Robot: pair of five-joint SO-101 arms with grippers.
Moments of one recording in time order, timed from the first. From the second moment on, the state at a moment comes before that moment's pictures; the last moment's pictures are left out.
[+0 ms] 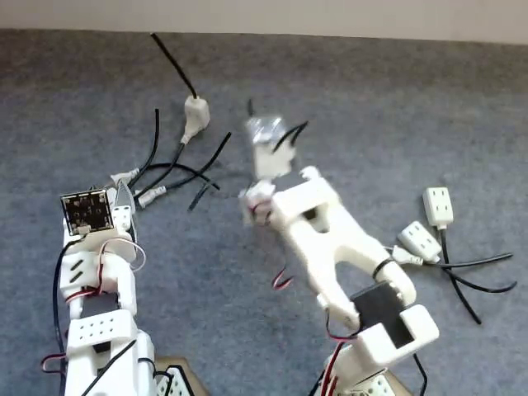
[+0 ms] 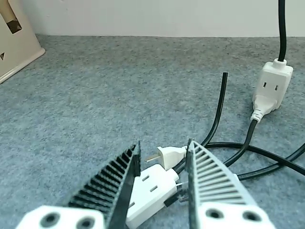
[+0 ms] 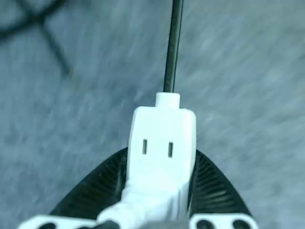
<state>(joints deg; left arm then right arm) -21.7 -61.6 95.7 -7.5 -3.5 -29.1 3.7 20.3 49.3 -10.1</state>
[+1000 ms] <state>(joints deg) -21.7 -61.6 95.7 -7.5 -3.5 -8.1 35.8 -16.9 36.0 -3.5</state>
